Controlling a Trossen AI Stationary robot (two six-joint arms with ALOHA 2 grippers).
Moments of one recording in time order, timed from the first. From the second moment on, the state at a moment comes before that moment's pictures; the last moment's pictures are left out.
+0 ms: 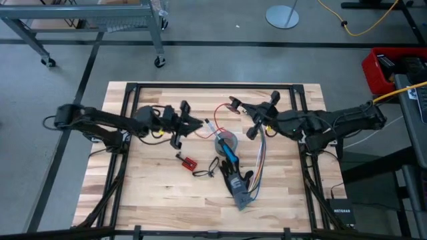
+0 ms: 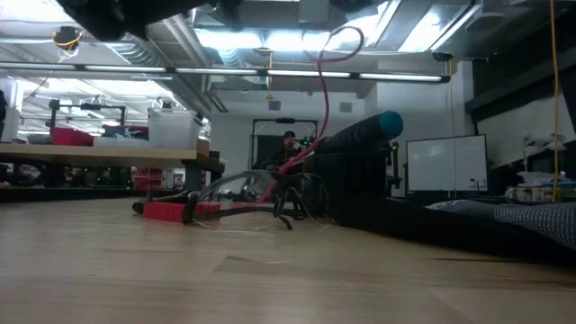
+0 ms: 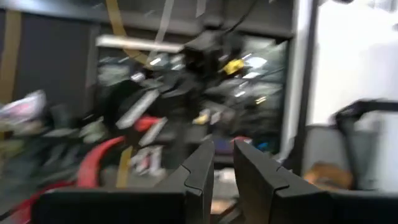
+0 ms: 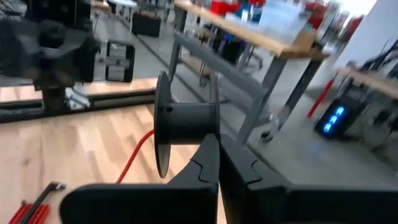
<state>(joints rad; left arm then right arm) 0.06 1.28 0.60 1.04 0.13 -0.15 0.20 1.14 1.14 -0.31 0.80 0.02</state>
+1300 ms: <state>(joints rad) 0.10 1.21 0.56 0.54 -0.13 -0.13 -0.04 1.22 1.14 -0.04 0.19 0.02</state>
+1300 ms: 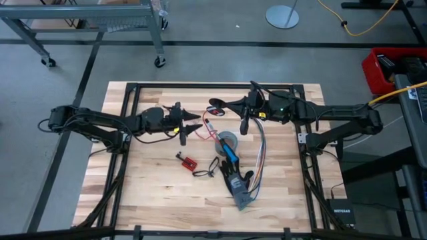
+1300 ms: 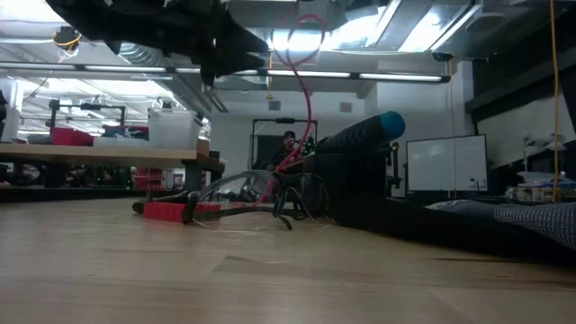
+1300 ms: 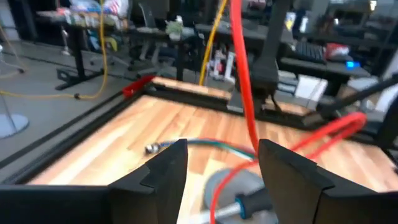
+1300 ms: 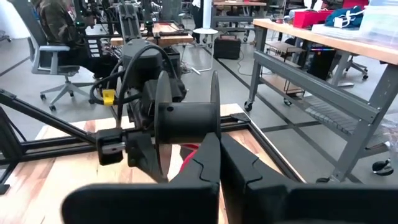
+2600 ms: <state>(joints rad) 0.10 1.21 0.56 0.60 -0.10 -0.19 -0.04 1.26 1.14 0.17 0.17 -0.04</state>
